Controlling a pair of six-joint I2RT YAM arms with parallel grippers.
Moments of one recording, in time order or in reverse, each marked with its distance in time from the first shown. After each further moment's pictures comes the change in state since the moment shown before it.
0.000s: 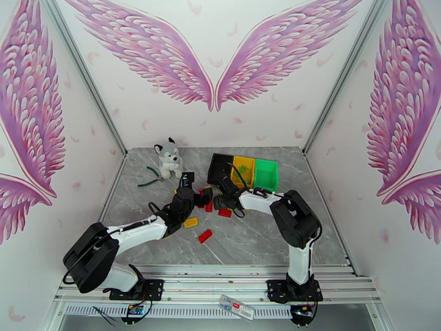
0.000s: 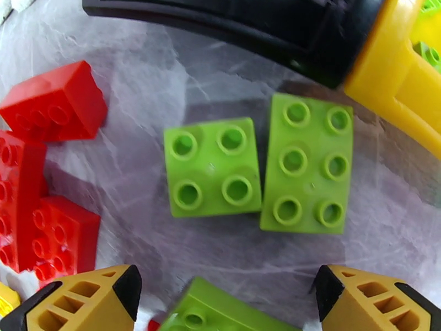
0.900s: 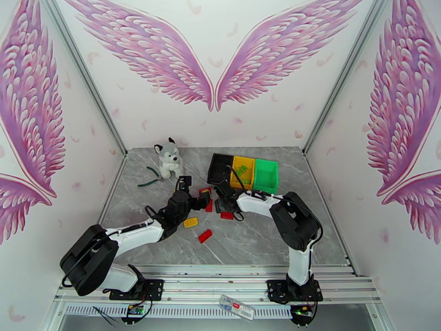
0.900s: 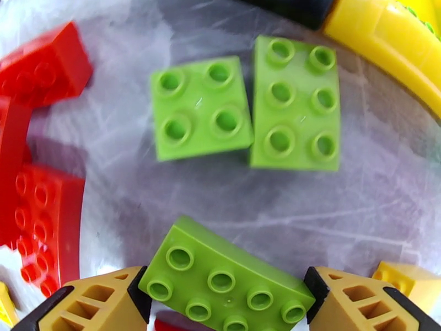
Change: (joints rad) left arm 0.041 -0.032 -0.092 0.064 0.097 -0.008; right arm 0.019 0.002 0.020 -0.087 0.065 0.070
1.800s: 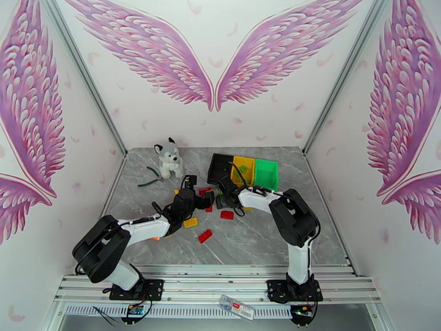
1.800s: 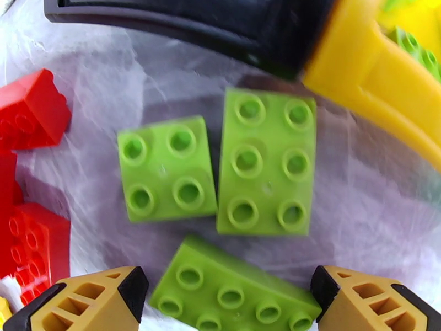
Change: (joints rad) left arm 0.001 0.122 0.066 0.006 0.071 -0.054; right arm -0.042 0.045 0.061 0.008 -0.024 -0.079
